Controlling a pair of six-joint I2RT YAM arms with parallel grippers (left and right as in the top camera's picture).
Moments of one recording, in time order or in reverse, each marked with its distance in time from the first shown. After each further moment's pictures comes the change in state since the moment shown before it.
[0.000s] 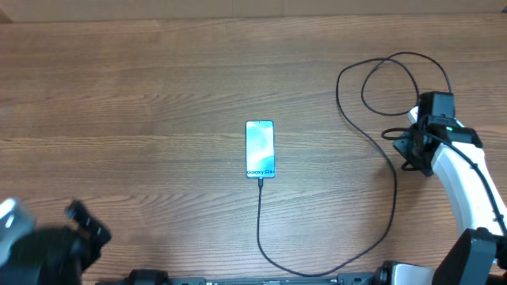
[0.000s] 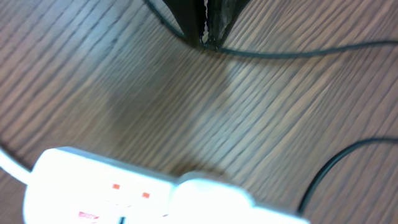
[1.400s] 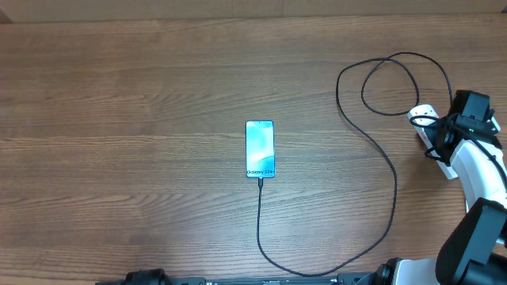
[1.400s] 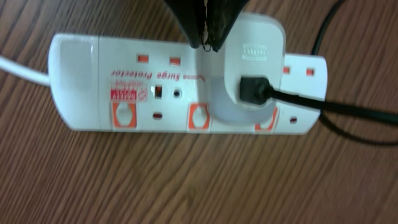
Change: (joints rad) left arm 0.167 -0.616 0.001 -0.005 0.000 -0.004; right arm -0.187 0.113 -0.012 0.343 0.052 0.050
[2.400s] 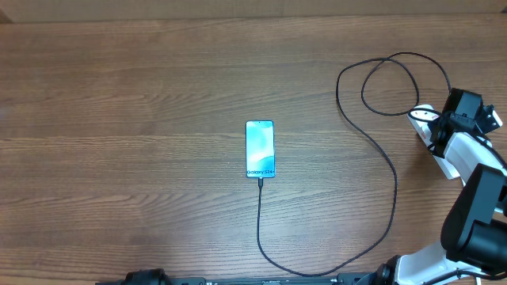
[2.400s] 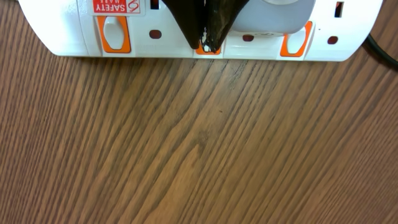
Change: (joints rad) left arm 0.005 -0.010 0.000 -0.059 0.000 0.000; right arm -0.006 0.179 -0.001 0.247 0.144 -0.046
